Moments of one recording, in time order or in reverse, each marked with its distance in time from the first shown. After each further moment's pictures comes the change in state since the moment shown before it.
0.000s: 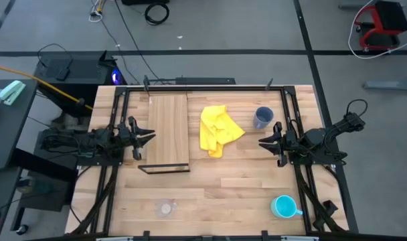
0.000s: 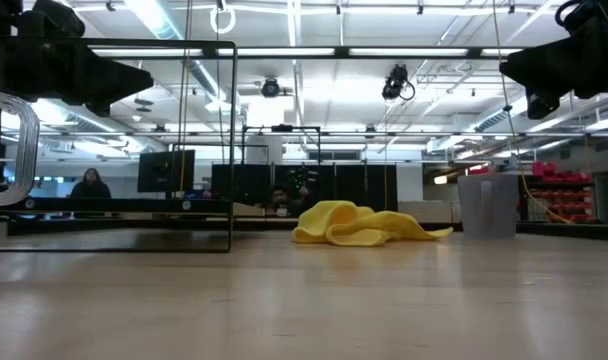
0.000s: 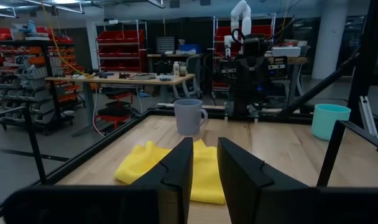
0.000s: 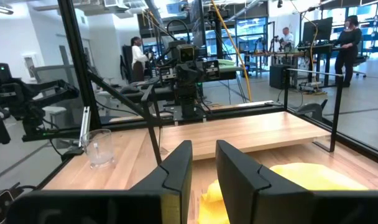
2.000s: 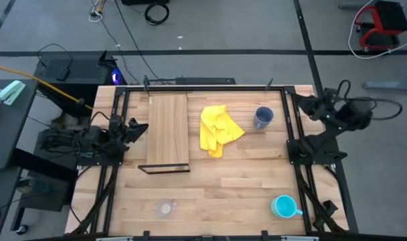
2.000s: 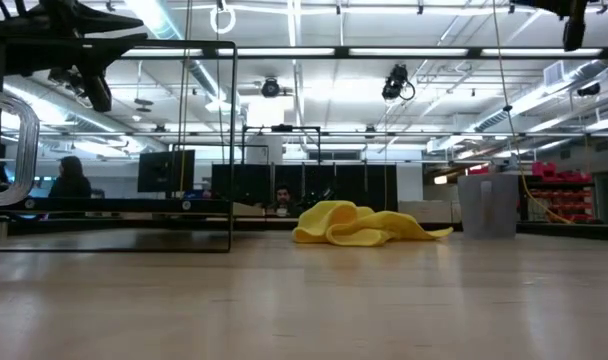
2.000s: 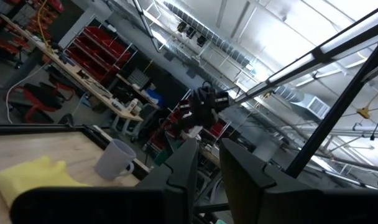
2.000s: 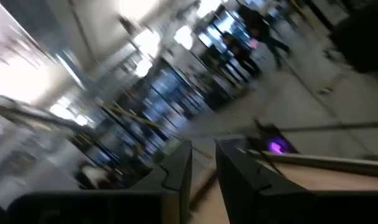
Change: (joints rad) left arm 0.001 0.000 0.000 0.297 -0.003 -0.614; right arm -0.001 0.096 0.690 -0.483 0.470 0.534
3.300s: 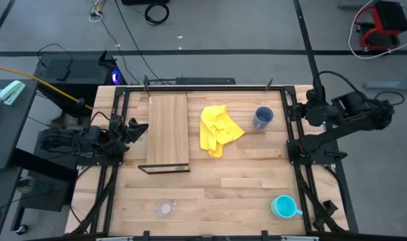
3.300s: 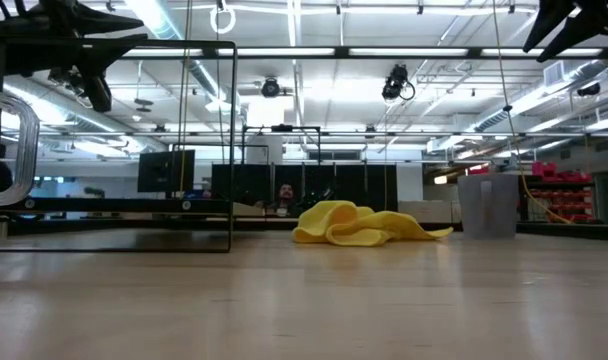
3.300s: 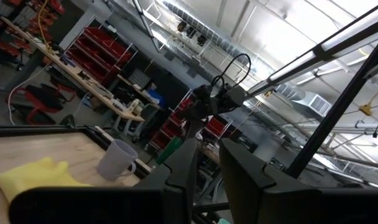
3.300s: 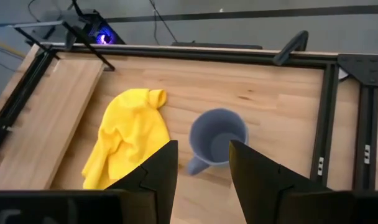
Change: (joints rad) left arm 0.000 0.000 0.000 -0.002 0.000 0.019; right arm -0.233 0.577 0.471 -1.172 -0.221 0.792
